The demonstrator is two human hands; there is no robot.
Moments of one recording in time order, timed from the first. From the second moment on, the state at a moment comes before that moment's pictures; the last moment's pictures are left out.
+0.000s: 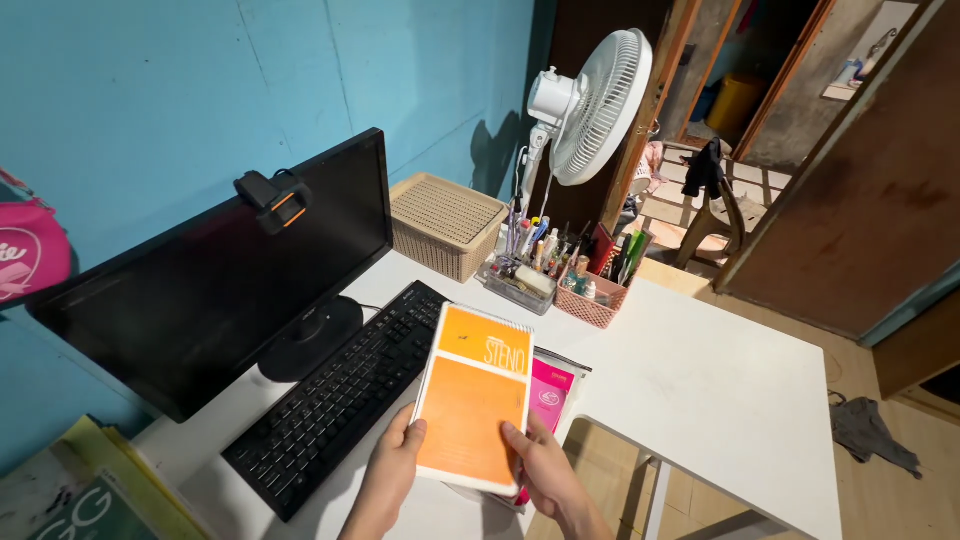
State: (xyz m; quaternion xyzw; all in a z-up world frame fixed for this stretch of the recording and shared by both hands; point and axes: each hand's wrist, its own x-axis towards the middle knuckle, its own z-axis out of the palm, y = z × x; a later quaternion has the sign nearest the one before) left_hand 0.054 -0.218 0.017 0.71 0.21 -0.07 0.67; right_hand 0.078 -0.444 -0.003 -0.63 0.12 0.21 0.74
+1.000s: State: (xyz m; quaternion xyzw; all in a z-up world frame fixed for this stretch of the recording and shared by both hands) left_hand -0.171 -0.014 0.055 0.60 0.33 0.28 0.67; right_hand -0.067 -0.160 0.099 -0.77 -0.01 0.36 0.53
